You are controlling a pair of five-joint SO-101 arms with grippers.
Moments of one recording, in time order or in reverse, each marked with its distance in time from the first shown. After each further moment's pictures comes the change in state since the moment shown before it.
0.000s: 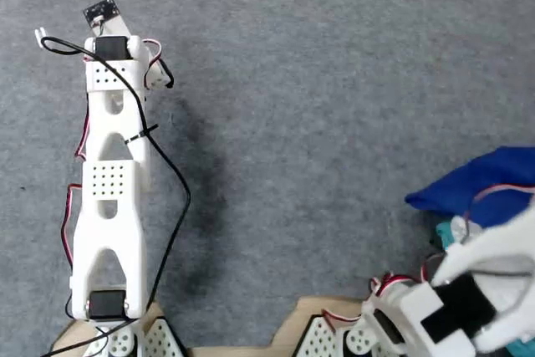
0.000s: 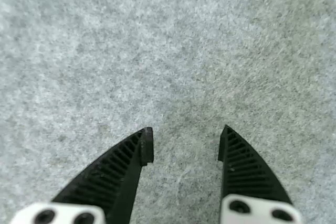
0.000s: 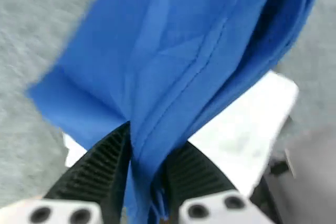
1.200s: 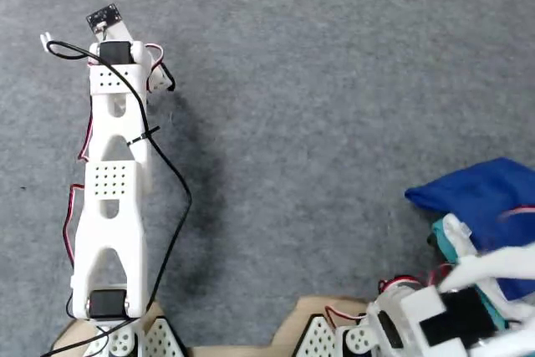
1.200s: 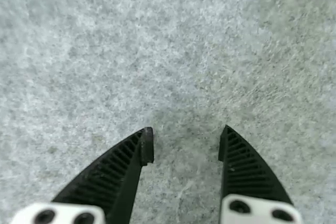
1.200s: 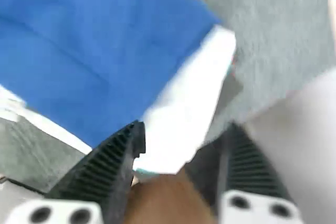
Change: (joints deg) left arm -0.4 2.7 0.0 -2.8 0.9; right arm 6.5 -2.4 -1.8 -0.1 12.7
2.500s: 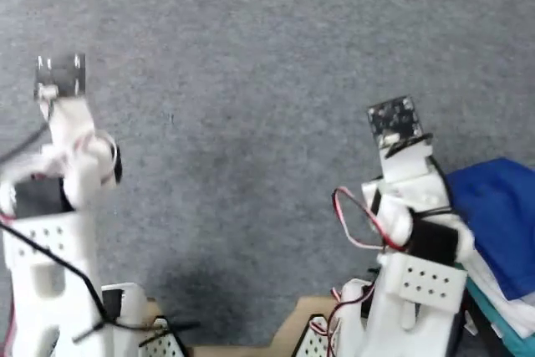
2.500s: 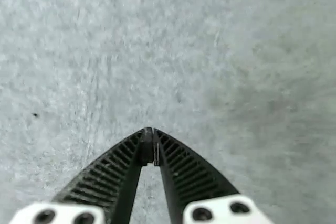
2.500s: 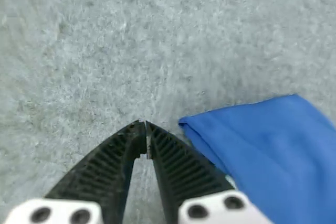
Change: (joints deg) left arm -6.2 -130.1 135.4 -23.8 -30.2; right arm -51.0 -54.9 74.7 -32.7 -17.9
